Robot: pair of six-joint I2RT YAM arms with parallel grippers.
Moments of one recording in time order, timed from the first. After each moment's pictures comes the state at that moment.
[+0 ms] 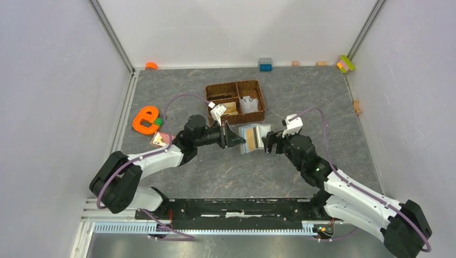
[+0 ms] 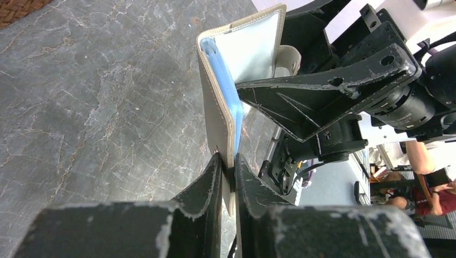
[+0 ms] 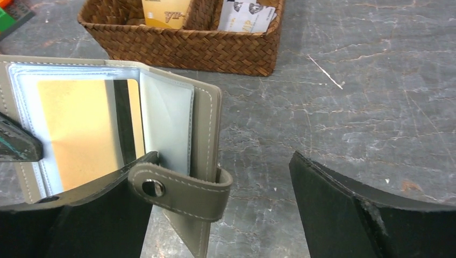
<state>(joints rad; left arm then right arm) -0.66 1.38 0.60 0.55 0.58 -0.67 0.72 0.83 0.40 0.13 0.32 0.24</state>
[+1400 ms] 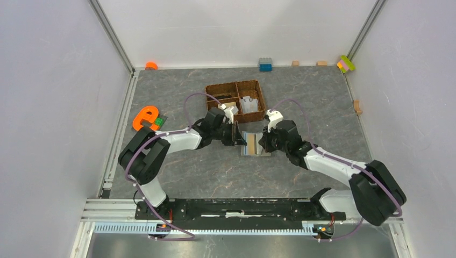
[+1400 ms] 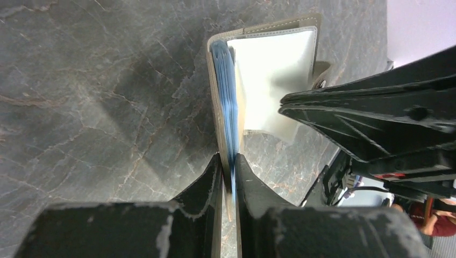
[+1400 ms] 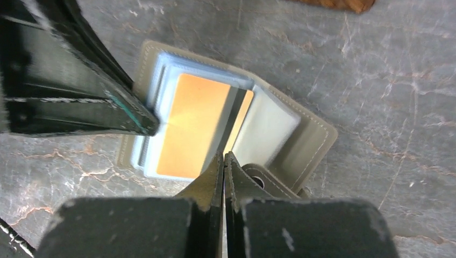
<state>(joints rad) -0.66 1.72 0.86 0.18 0.47 -0.63 0.61 1.24 0.54 0.13 -0.05 0.24</state>
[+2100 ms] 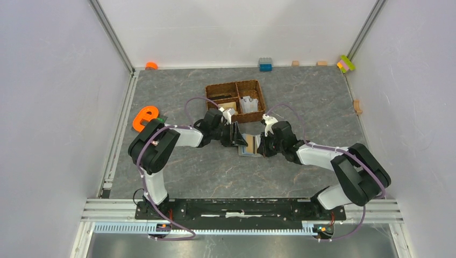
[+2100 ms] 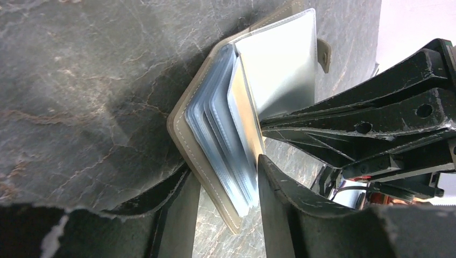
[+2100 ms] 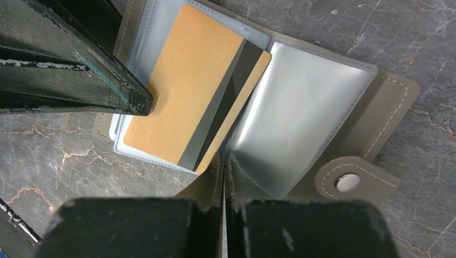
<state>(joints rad) -0.60 1.86 0.87 0.28 0.58 -0.67 0.56 1.46 0.54 0.15 -0.21 0.29</state>
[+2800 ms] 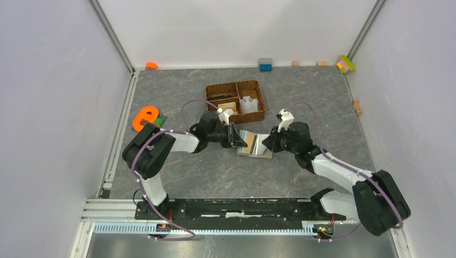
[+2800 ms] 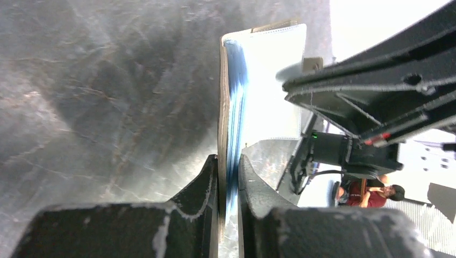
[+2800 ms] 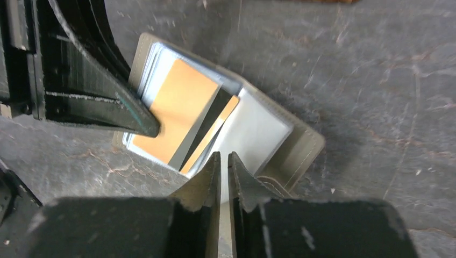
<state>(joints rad) -0.60 1.82 0.79 0.44 0.66 -0.76 0.49 1.24 0.46 0.20 -0.24 0.33</state>
